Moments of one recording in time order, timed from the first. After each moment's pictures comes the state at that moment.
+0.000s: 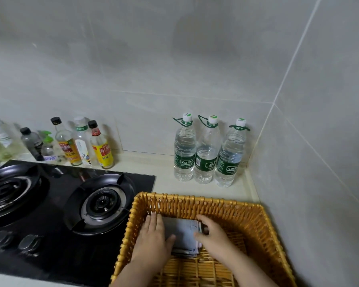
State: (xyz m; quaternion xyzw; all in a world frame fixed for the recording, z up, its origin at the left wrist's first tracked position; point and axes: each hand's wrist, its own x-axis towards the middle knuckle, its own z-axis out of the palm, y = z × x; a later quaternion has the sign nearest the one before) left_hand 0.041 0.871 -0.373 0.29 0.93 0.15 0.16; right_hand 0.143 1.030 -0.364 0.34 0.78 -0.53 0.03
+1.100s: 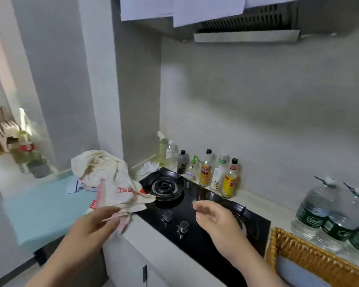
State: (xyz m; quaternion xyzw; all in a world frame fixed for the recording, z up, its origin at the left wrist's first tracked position) left_hand 0.070 0.353 -0.166 0.04 0.86 0.50 -0.05; right_hand 0.070 0.649 -0.169 -0.01 0.82 -0.57 -0.04
